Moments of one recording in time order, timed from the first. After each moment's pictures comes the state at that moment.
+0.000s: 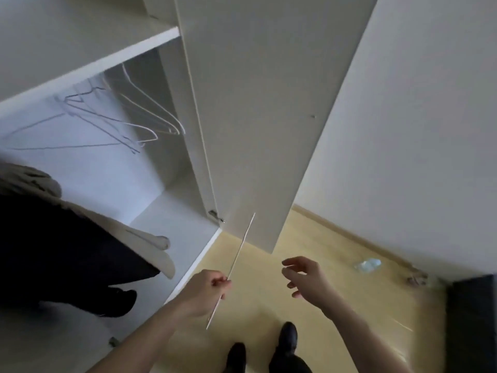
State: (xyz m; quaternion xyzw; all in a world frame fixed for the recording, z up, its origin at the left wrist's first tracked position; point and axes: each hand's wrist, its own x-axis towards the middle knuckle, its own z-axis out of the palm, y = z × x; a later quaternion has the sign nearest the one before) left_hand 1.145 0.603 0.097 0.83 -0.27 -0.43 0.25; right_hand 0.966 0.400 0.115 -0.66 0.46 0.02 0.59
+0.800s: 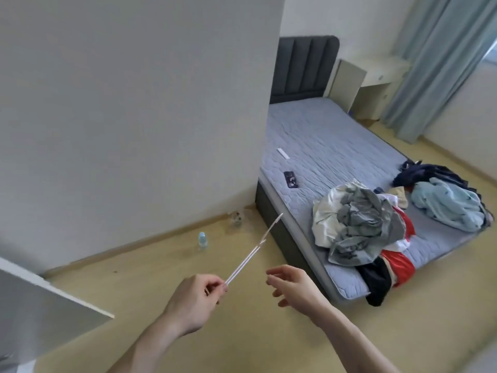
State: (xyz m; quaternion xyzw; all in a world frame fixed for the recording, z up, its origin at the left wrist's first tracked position) left_hand 0.684 0.362 0.149 0.62 -0.66 -0.40 0.13; right_hand 0.428 0.376 0.138 -0.43 0.67 -0.26 0.55
